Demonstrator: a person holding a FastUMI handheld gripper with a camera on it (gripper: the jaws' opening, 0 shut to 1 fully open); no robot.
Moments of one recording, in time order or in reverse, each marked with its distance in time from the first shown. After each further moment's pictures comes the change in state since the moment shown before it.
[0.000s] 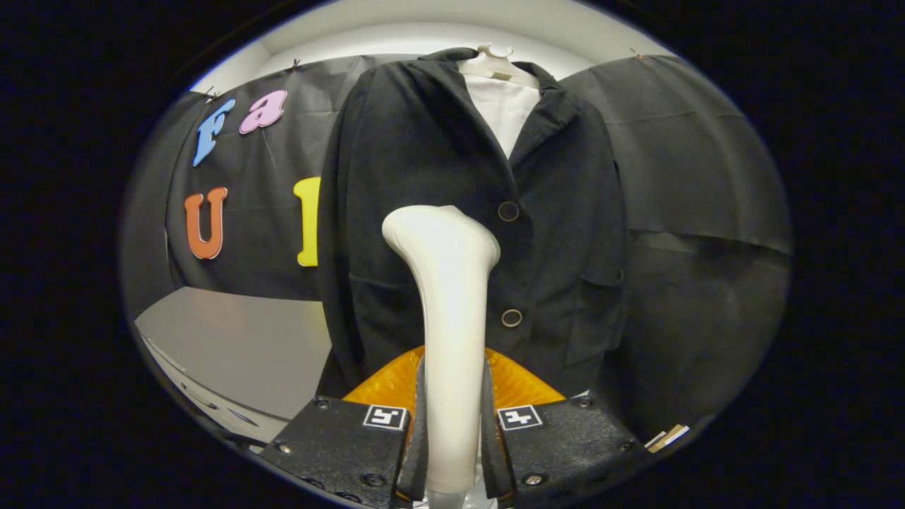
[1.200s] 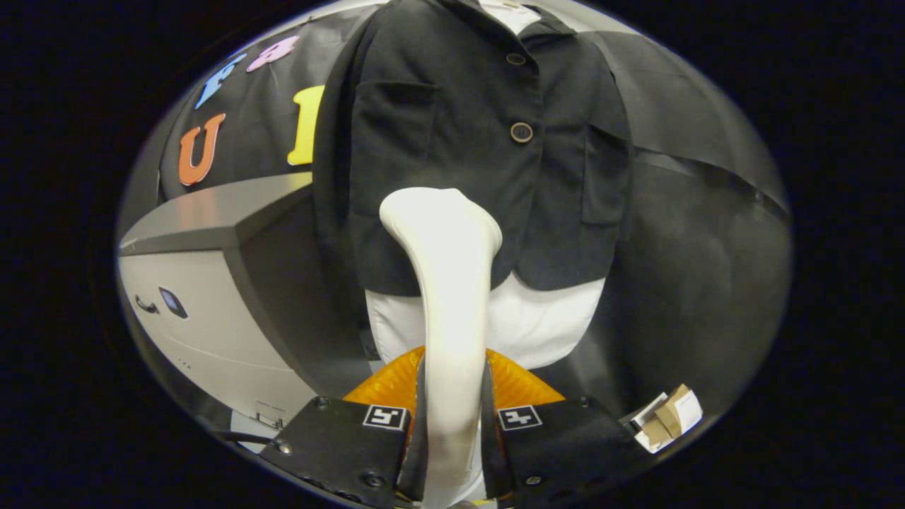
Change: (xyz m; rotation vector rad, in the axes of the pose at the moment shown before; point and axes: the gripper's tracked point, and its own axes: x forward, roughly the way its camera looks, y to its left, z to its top) arm 0.010 0.000 -0.183 -0.033 0.307 -0.069
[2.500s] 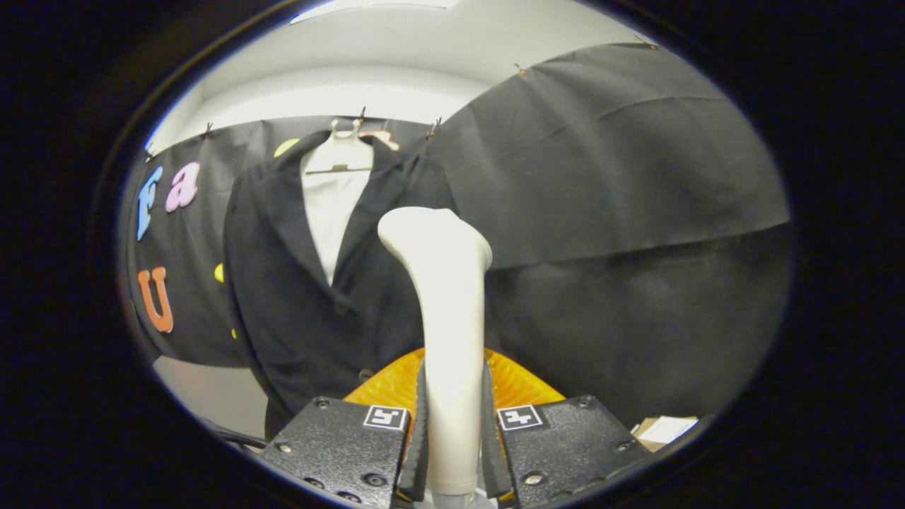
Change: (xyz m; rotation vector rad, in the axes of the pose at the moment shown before) arm -0.148 -0.180 0.253 0.339 -0.555 -0.172
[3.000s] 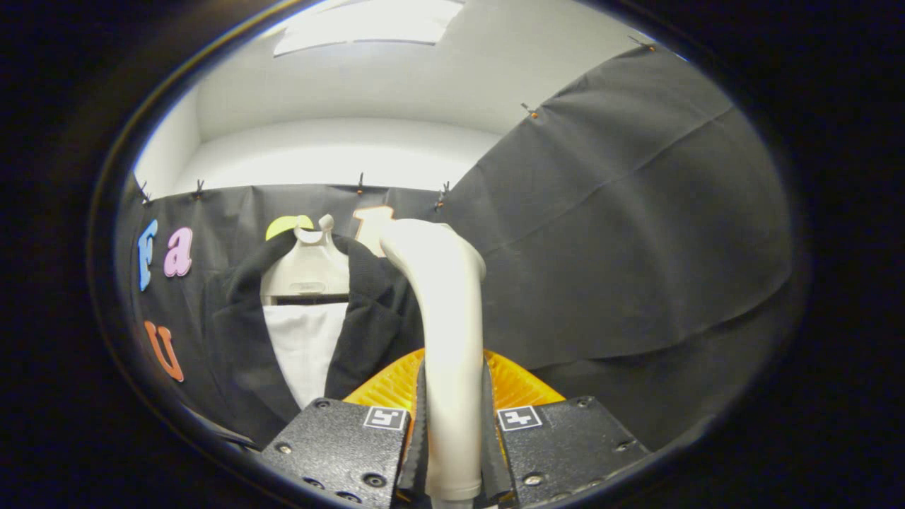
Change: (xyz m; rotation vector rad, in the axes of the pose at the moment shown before) arm 0.077 0.019 0.149 0.030 -0.228 0.131
